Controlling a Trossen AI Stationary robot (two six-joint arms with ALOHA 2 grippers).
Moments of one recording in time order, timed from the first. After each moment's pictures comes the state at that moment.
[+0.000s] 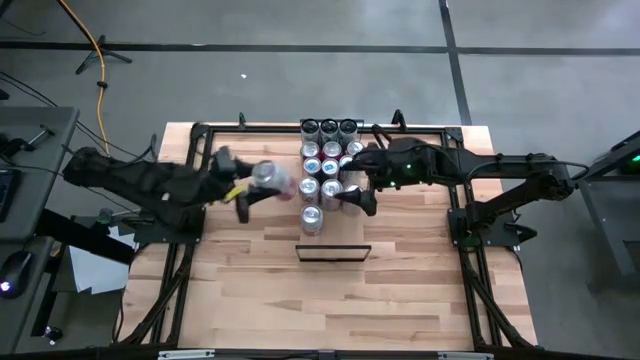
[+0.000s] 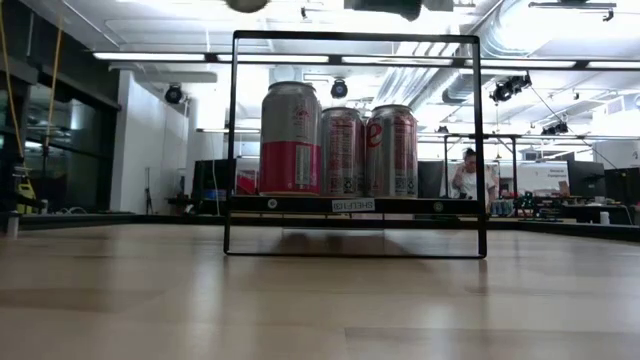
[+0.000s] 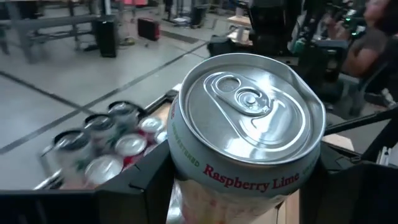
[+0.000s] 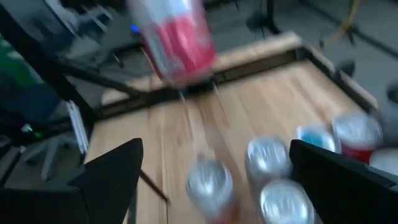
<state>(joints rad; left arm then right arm) -0.31 0.94 1.06 -0.37 -0.68 -0.31 -0.03 1.31 1.28 -0.35 0.00 0.26</state>
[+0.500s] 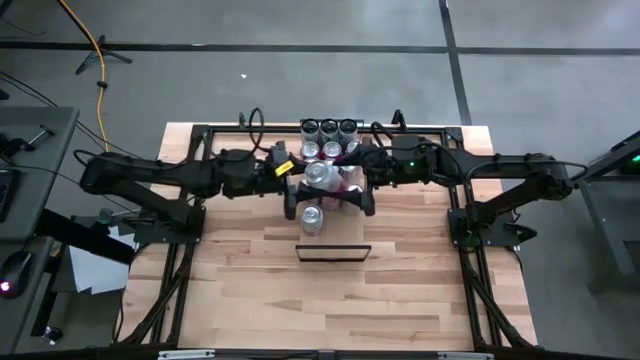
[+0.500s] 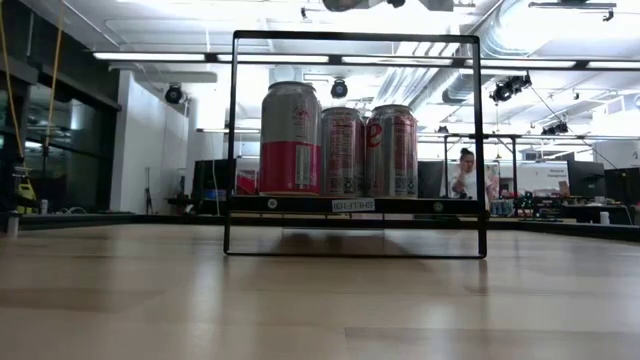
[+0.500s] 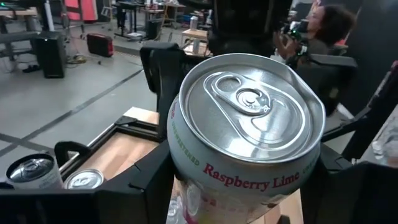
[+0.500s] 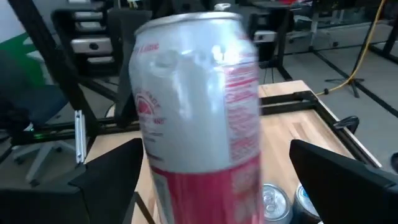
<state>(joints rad) -0.07 1.27 1.15 0.03 -0.27 -0.16 -0.03 1.32 1.28 -0.21 -0.03 0.10</state>
